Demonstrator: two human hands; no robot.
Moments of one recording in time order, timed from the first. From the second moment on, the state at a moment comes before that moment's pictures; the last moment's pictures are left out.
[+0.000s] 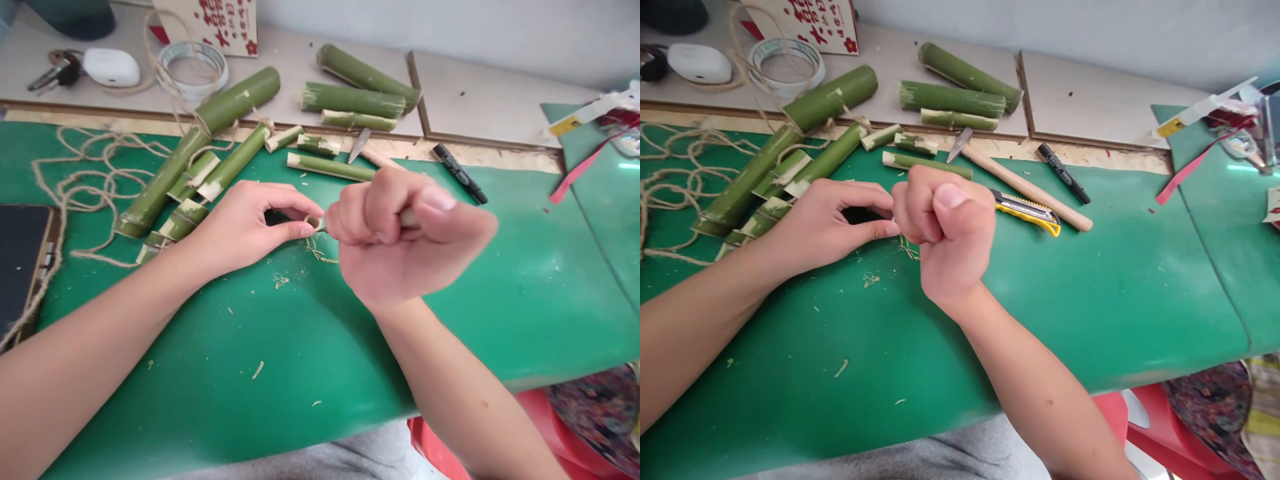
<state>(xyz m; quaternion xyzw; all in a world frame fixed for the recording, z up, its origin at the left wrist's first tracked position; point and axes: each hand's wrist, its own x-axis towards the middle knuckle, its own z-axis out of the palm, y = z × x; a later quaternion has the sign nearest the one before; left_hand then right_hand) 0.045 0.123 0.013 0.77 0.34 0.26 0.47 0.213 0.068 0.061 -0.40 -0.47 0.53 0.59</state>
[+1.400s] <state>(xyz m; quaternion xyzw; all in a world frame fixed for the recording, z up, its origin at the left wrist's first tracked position) 0.044 0.122 0.012 0.80 0.31 0.26 0.45 0.218 0.071 0.057 -0.31 -0.45 0.55 0.63</state>
